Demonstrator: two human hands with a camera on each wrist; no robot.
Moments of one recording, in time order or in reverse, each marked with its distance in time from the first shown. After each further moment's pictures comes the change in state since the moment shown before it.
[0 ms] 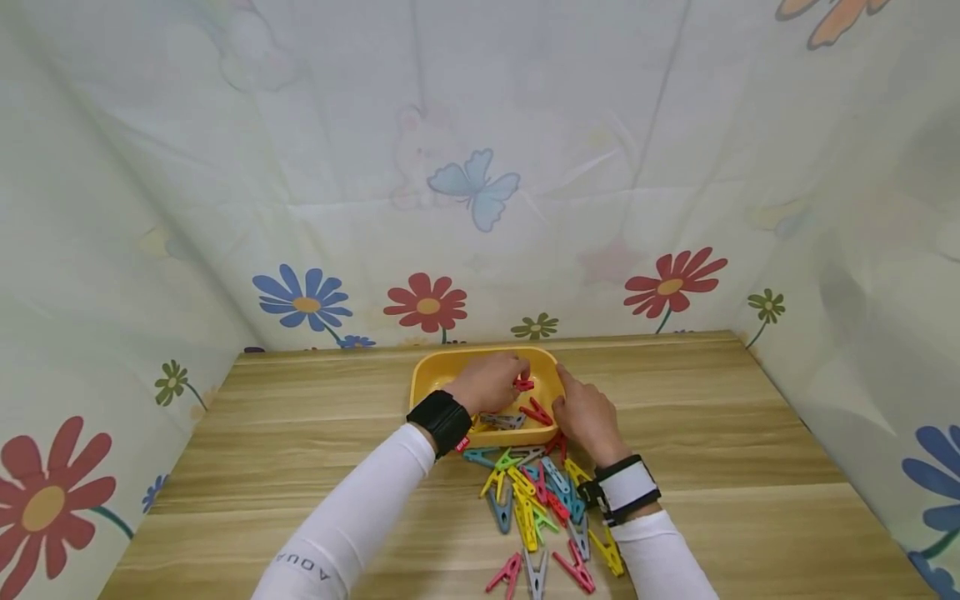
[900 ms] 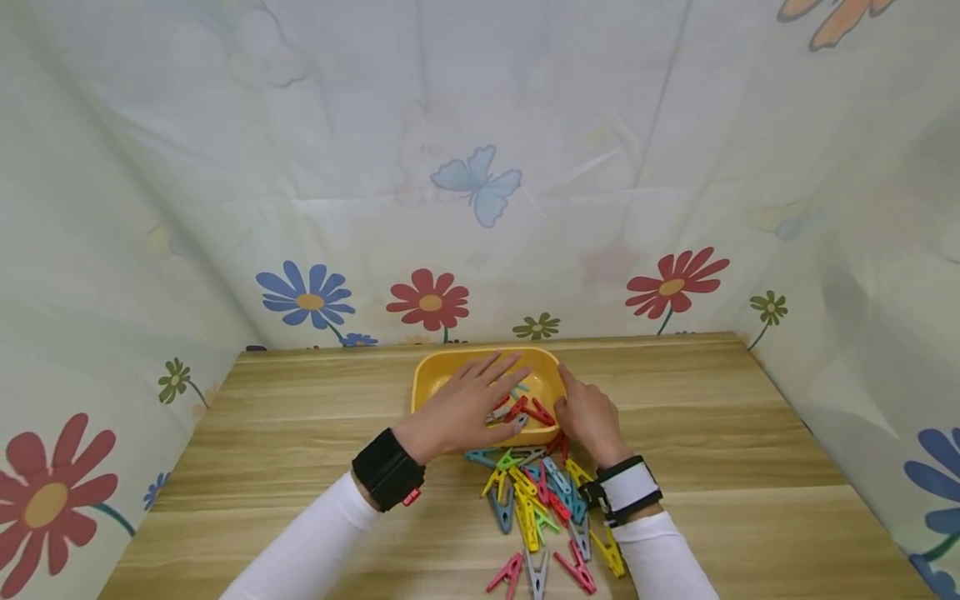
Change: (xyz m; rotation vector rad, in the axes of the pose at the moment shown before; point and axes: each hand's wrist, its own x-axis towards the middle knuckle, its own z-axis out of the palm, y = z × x) left_hand -0.083 0.011 -0.018 0.012 0.190 0.174; right_hand -0.003 0.001 -0.001 -0.013 0.012 -0.034
